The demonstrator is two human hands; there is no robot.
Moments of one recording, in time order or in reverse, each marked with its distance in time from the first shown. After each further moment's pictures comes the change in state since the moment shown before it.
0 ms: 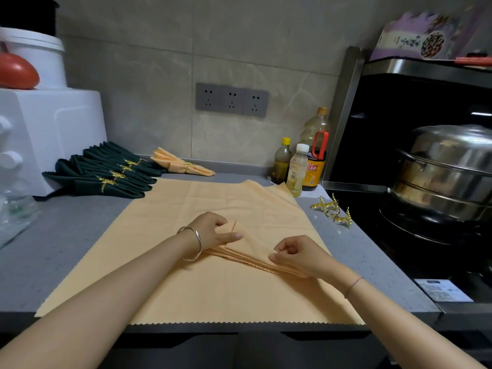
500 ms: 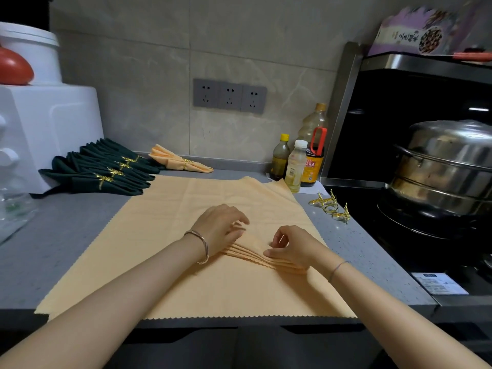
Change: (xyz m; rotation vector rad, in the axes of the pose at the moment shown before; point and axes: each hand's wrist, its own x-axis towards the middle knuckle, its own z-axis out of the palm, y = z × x) left_hand -0.016 0.027 0.005 0.347 0.128 0.346; right_hand 0.012 -0.010 0.003 -0.340 0.073 0.008
